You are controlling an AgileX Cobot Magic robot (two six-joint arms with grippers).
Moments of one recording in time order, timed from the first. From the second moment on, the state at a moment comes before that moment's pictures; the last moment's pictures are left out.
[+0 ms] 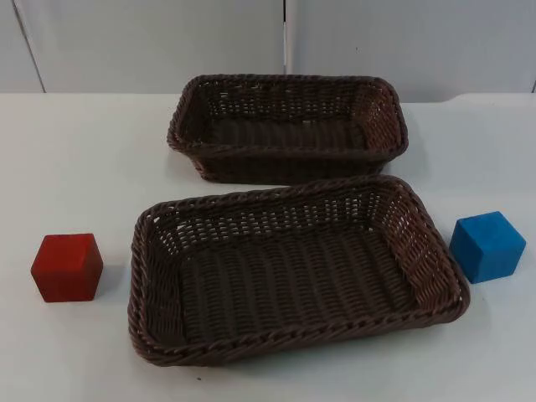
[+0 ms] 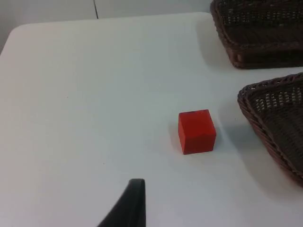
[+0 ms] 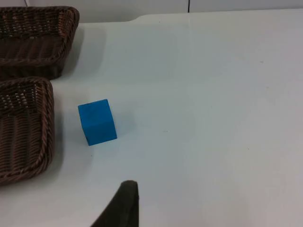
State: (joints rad) right arm -0.03 0.00 -0.52 0.00 1.08 -0.01; left arm -0.01 0.00 -0.50 -0.08 1.07 0.07
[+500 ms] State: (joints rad) right arm -0.03 0.00 -0.52 0.00 1.08 -0.01; left arm -0.01 0.07 -0.61 -0.09 1.06 0.07
